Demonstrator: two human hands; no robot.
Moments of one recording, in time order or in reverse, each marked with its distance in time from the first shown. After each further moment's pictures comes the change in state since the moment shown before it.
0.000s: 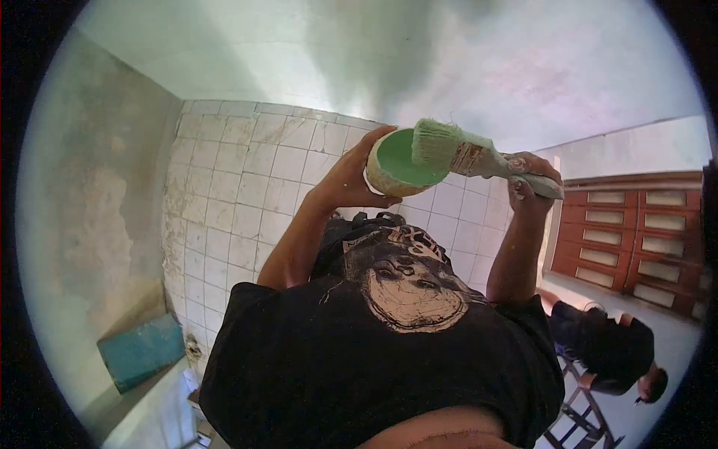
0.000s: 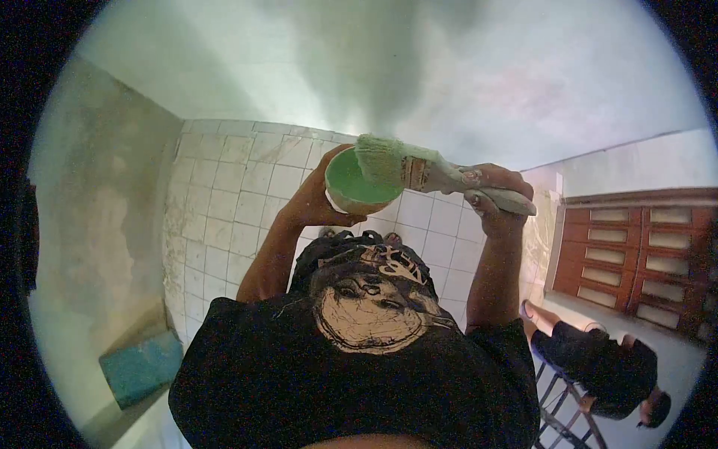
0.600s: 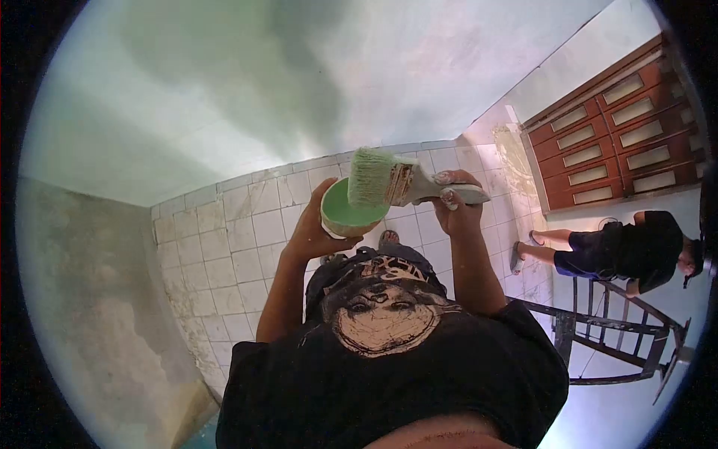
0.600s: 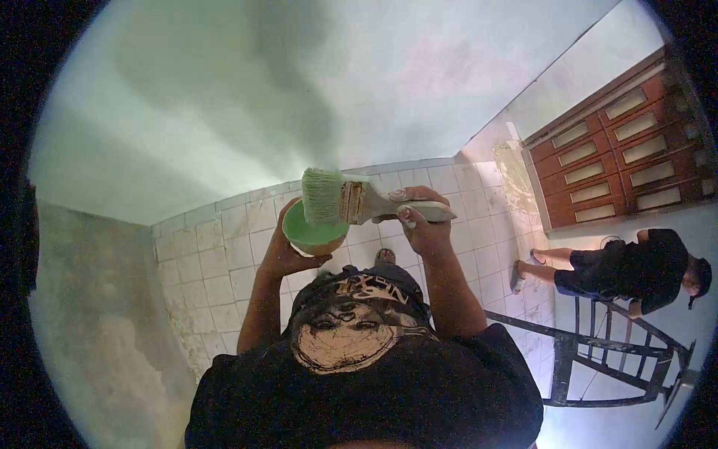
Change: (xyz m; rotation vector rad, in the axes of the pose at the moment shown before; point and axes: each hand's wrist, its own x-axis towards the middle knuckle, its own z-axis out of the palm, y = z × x) left_hand 0.005 -0.023 -0.003 -0.031 -0.152 0.052; right_hand -0.059 0.021 0.058 0.454 0.599 0.126
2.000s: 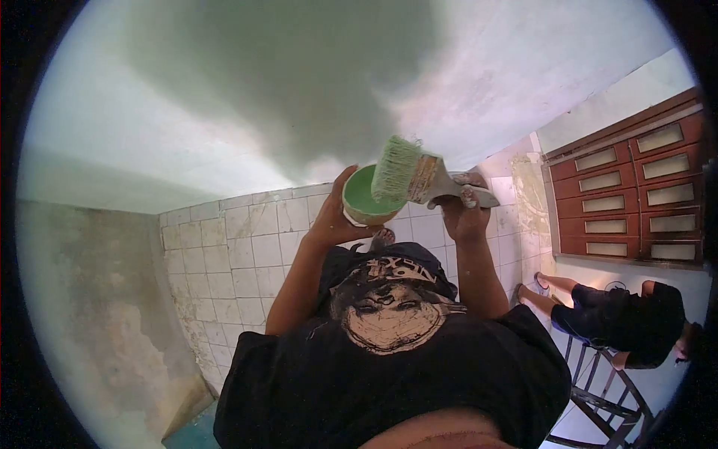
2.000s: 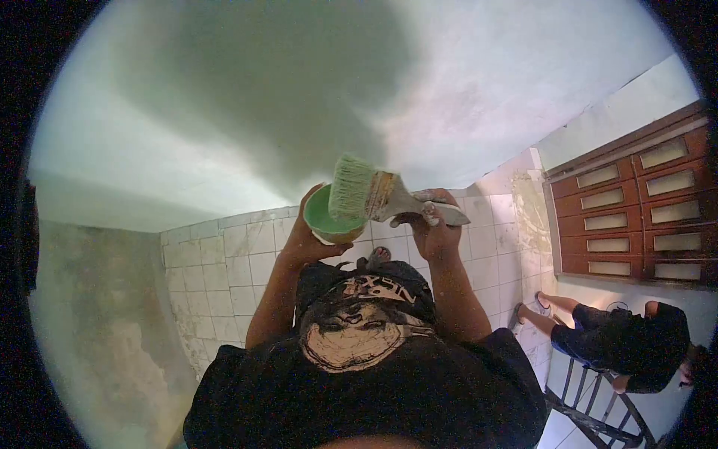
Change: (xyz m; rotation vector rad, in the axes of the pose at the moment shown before) left_hand 0.247 -0.088 0.064 0.019 0.028 -0.043; right_hand 0.215 -0.014 -0.143 0.124 -0.060 0.038
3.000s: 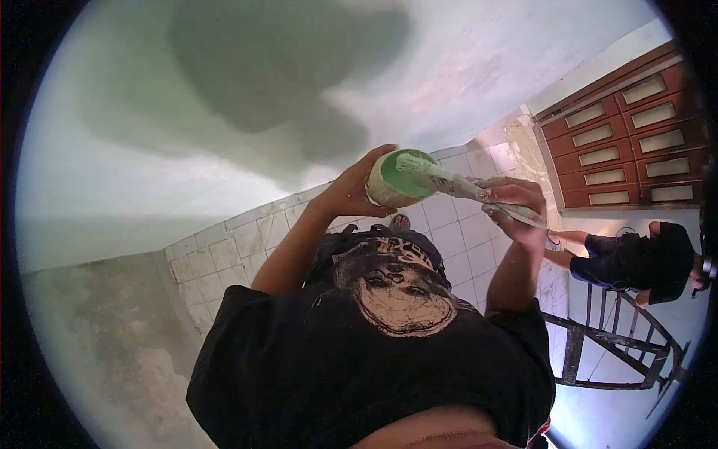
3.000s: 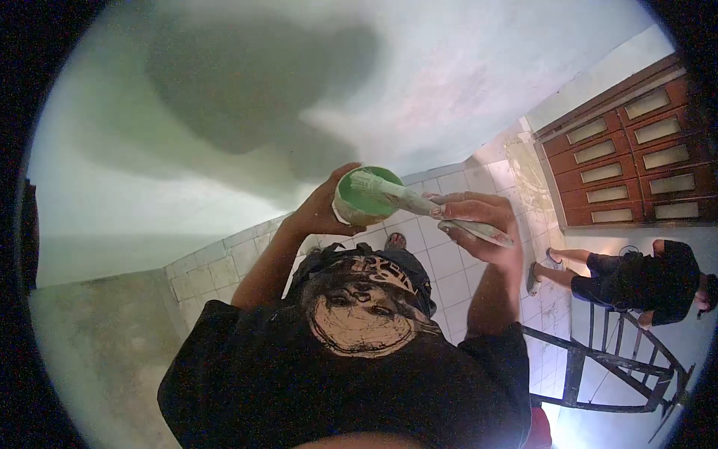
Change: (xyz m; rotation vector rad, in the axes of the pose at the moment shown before) left_hand 0.056 0.001 -0.094 0.053 -0.469 0.136; right_hand 0.011 -0.037 0.106 -1.078 -0.291 -0.121
